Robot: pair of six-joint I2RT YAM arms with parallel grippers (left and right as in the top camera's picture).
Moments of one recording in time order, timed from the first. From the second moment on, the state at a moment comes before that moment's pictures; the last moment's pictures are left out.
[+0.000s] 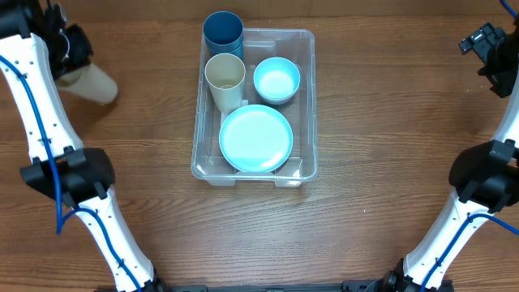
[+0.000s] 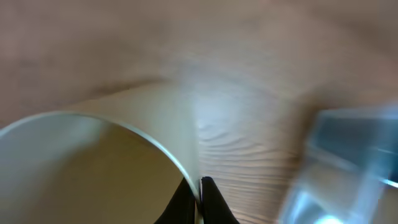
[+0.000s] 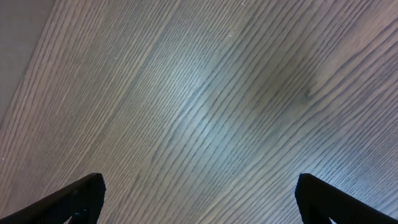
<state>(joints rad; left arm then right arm) 0.32 2.39 2.85 -1.59 0.20 -0.13 -0.41 2.31 2.55 -1.48 0.01 0.57</state>
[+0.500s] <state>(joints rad) -0.38 2.08 2.91 -1.60 0.10 0.04 -0.41 2.31 2.55 -1.48 0.01 0.57</state>
